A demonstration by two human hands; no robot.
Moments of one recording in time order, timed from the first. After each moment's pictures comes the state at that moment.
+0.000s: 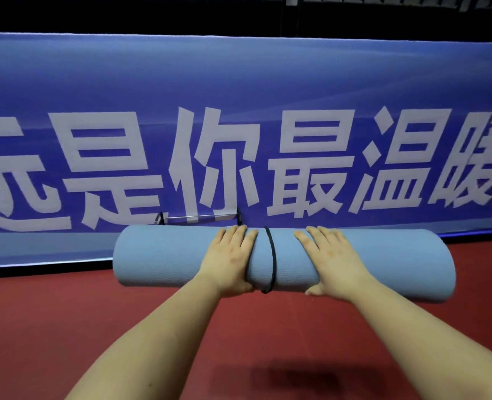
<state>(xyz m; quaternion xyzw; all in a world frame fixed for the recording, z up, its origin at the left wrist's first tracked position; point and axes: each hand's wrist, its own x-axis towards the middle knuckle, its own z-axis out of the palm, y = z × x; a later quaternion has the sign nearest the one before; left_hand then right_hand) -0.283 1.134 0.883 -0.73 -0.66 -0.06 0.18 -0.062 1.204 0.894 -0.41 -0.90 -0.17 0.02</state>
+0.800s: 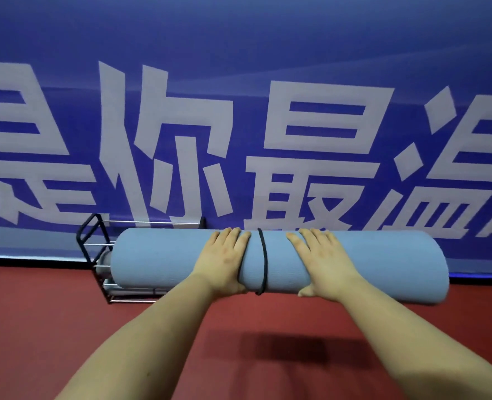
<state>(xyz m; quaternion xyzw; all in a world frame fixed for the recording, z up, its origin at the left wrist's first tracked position) -0.261 1.661 0.805 -0.70 -0.70 -0.06 0.11 -0.054 1.755 0.830 -0.35 -0.93 -0.14 -0.03</state>
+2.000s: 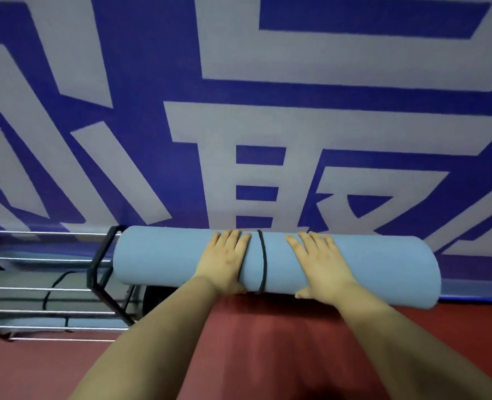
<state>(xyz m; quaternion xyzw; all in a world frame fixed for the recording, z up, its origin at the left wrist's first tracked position) -0.341 2.178 0.524 -0.69 -0.72 -0.03 0.04 -0.140 2.269 0.553 -0.34 -0.93 -0.07 -0.11</state>
